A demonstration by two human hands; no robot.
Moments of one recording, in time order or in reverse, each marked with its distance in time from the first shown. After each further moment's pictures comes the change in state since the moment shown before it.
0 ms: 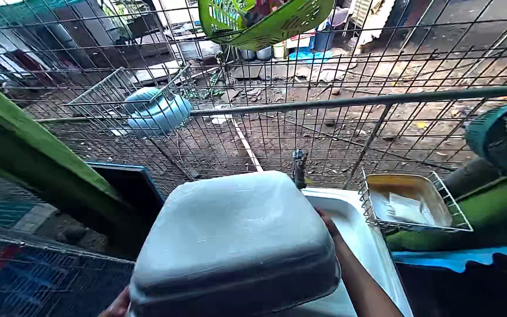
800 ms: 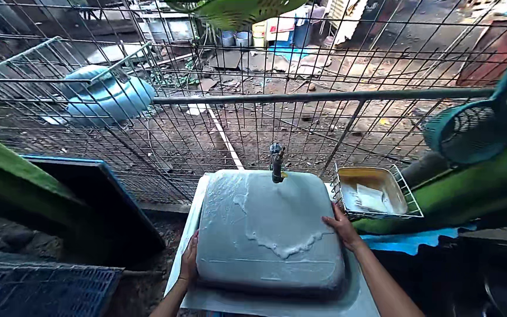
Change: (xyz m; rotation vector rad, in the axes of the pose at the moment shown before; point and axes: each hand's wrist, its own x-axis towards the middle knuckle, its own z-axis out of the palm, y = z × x) left_hand 0.131 -0.201 0.100 0.669 0.068 0.067; right_hand -0.022 -0.028 -0.123 -0.482 0.179 0.136
